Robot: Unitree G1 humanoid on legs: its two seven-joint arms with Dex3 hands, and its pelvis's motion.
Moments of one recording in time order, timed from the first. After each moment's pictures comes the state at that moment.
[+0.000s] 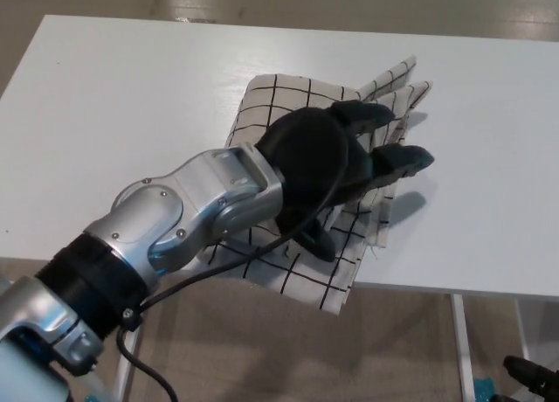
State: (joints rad) left_arm -0.88 0.42 -0.70 0.33 0.83 -0.32 -0.21; right_arm 0.14 -0.11 -0.24 0.66 0.12 -0.48 0.10
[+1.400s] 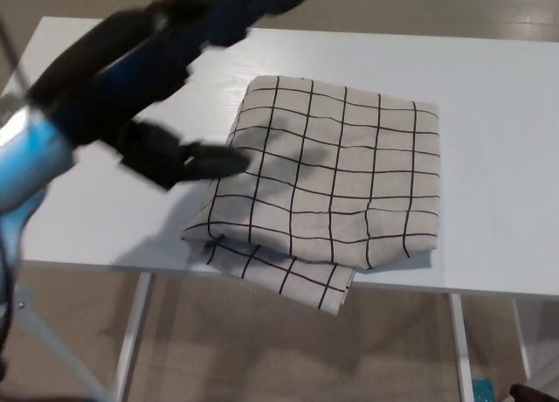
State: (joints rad) left_arm -0.47 0.55 0.04 -0.24 0.19 -0.14 -0.58; right_arm 0.21 -0.11 -0.25 0.64 0.13 -0.47 0.10
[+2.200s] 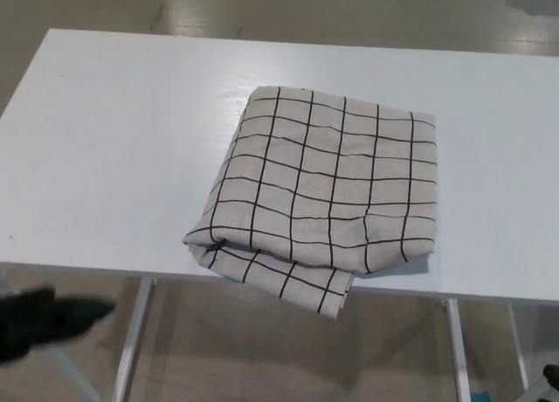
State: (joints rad) left_arm 0.41 0.53 0.44 -0.27 -0.21 -0.15 -0.83; right_arm 0.21 -0.16 -0.30 0.55 0.14 -0.41 0.10
